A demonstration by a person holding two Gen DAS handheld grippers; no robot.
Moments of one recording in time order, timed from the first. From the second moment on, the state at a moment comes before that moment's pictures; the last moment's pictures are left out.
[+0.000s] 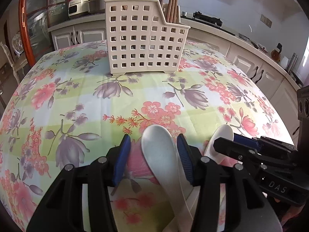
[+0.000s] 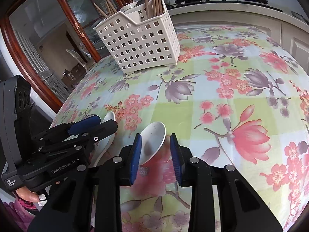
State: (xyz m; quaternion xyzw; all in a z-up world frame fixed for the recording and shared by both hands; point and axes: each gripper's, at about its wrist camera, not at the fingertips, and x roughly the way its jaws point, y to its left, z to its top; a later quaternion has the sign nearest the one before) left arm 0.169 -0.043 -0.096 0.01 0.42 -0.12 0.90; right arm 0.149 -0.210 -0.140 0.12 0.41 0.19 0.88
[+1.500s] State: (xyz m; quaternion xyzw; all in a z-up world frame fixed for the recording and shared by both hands) left arm 0.132 -0.028 -0.017 0.03 0.24 -0.10 0.97; right arm 0.124 -0.189 -0.046 0.01 0.22 0.14 0.96
